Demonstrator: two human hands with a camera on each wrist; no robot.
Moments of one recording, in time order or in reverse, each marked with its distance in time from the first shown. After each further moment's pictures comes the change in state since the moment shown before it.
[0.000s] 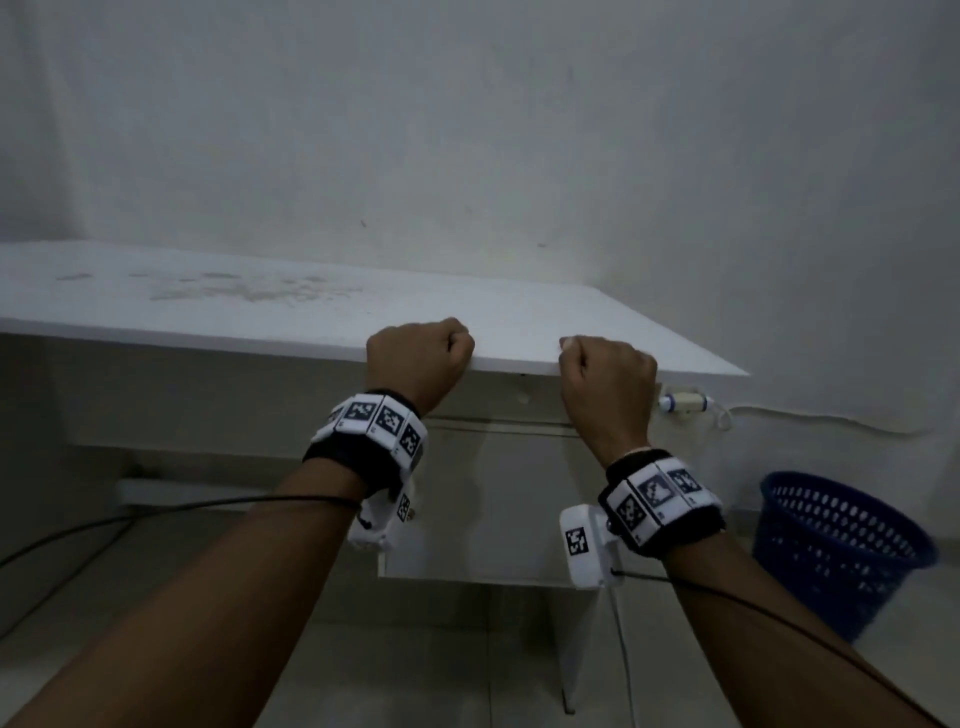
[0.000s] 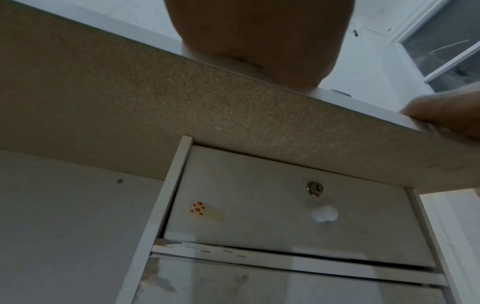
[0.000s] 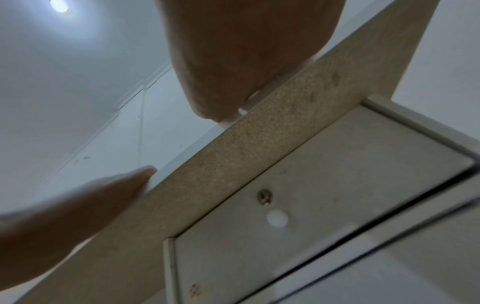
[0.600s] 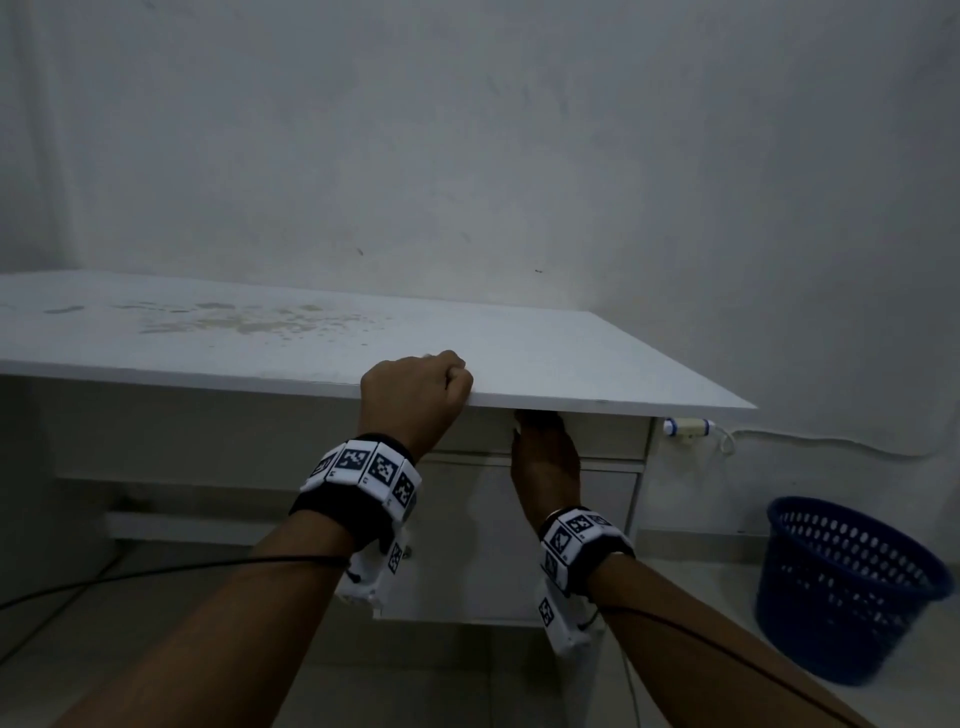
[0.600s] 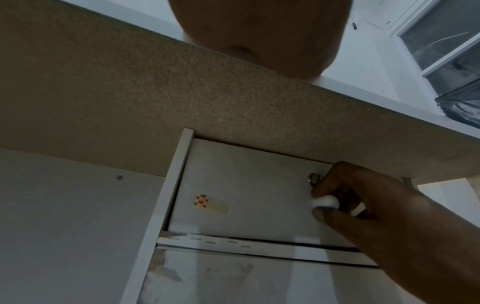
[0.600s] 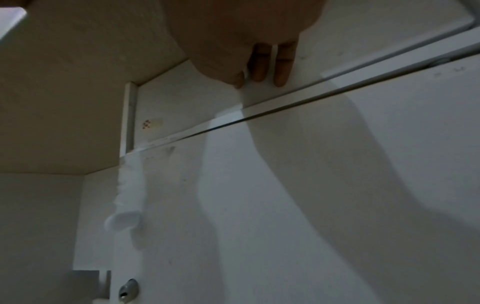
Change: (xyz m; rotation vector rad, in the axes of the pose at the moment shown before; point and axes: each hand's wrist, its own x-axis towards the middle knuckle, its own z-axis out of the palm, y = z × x) left_hand 0.001 -0.005 0.009 -0.031 0.139 0.038; right_hand -0.047 0.005 0.096 0.017 -0.292 0.022
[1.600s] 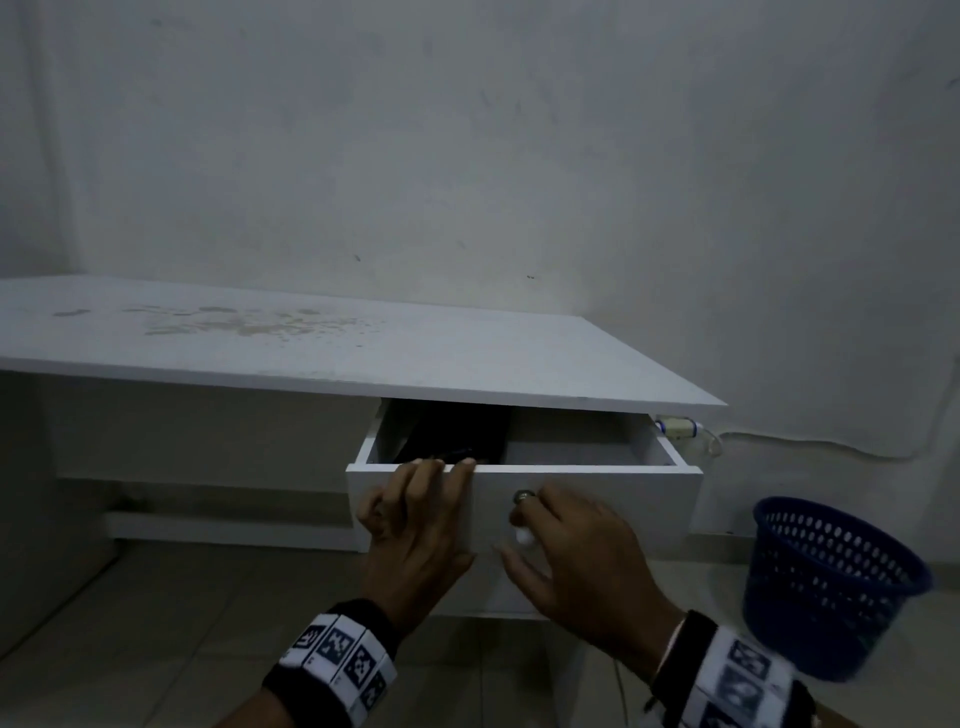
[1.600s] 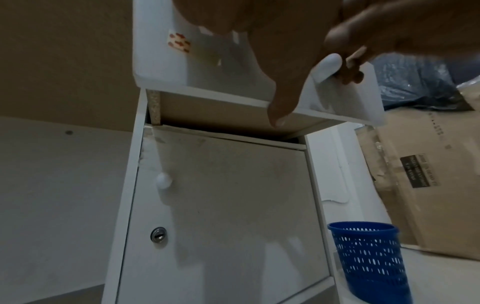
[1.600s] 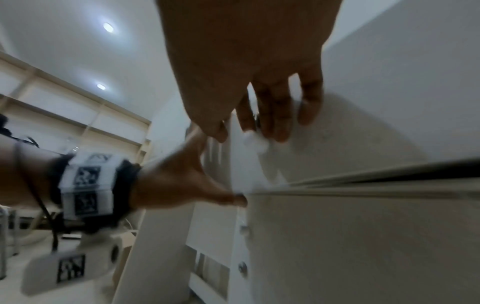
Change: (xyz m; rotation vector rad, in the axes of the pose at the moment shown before) left_hand -0.152 0.014 0.021 0.077 0.081 0.219; right_hand -0.099 -0.017 -0.140 -0.115 -0.218 -0.423
